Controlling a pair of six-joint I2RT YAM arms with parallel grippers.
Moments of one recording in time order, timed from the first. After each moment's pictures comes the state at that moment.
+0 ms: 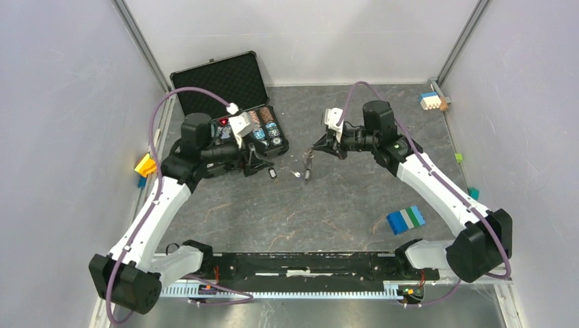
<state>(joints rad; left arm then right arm) -0.27 1.05 0.99 -0.39 0.87 0.25 0.45 1.32 1.12 -0.26 -0.80 -0.55</state>
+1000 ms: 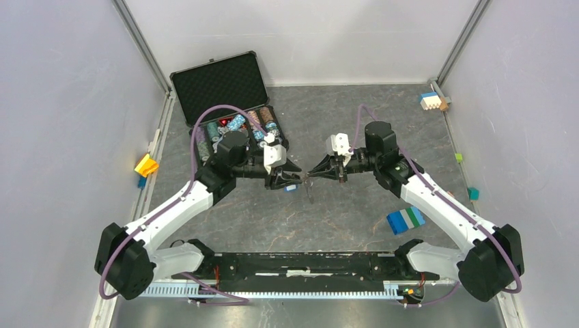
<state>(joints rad) -0.60 1.16 0.82 0.04 0.90 0.33 0.53 1.17 0.89 -0.08 -1.04 -0.48</state>
